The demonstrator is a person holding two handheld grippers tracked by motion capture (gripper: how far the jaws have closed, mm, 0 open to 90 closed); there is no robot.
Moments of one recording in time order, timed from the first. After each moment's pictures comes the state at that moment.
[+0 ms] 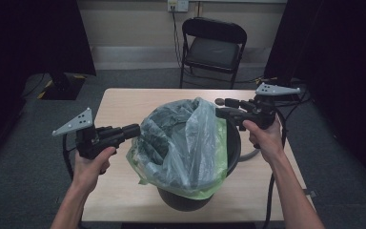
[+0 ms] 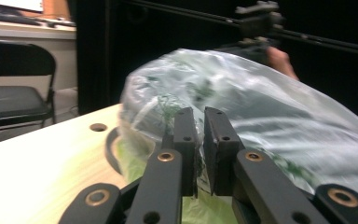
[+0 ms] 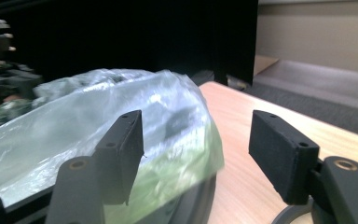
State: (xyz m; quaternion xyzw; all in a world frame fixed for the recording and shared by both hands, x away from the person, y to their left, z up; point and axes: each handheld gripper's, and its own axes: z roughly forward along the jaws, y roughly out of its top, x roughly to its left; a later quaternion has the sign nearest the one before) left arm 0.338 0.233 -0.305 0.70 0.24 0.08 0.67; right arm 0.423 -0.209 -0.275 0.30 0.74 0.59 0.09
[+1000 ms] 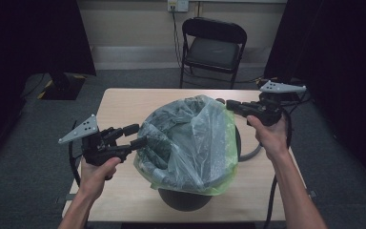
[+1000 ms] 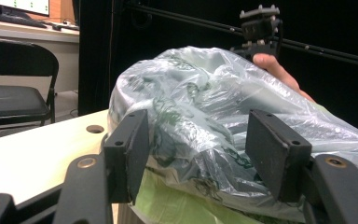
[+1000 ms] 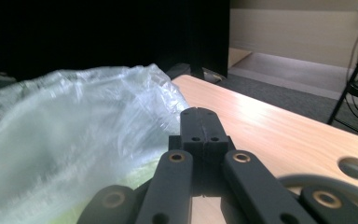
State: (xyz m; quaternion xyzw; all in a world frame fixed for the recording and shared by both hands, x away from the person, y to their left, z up) left arm 0.338 0.217 -0.316 0.68 0.26 0.09 0.68; right arm 0.424 -0.227 -0.274 0.34 0.74 0.56 0.13
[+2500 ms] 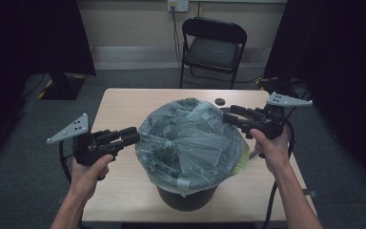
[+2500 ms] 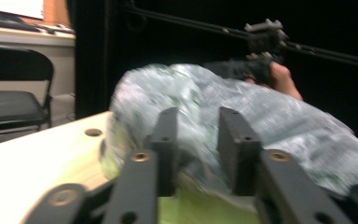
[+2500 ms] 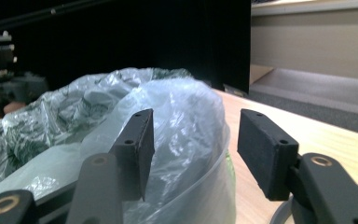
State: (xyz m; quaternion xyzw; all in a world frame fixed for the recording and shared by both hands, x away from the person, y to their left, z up) left arm 0.336 0.230 -0.304 0.67 0.26 0.09 0.69; right arm 0.395 -0.225 -0.282 0.31 0.72 0.61 0.10
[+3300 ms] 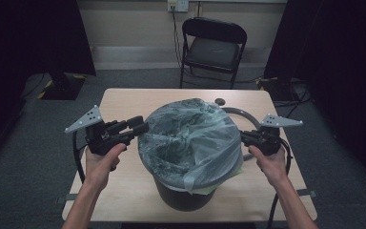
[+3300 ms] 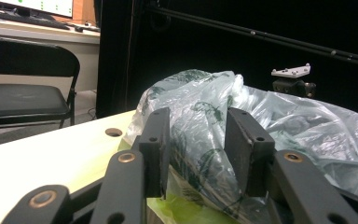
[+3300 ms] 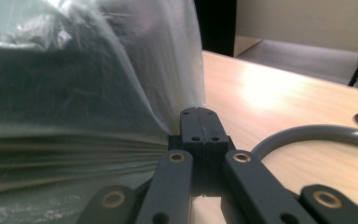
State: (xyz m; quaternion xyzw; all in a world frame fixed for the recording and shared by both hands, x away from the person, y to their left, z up) left arm 0.356 0.211 -0.309 0.67 0.29 0.11 0.67; right arm 0.391 -0.241 -0.349 0.33 0.75 0.56 0.12
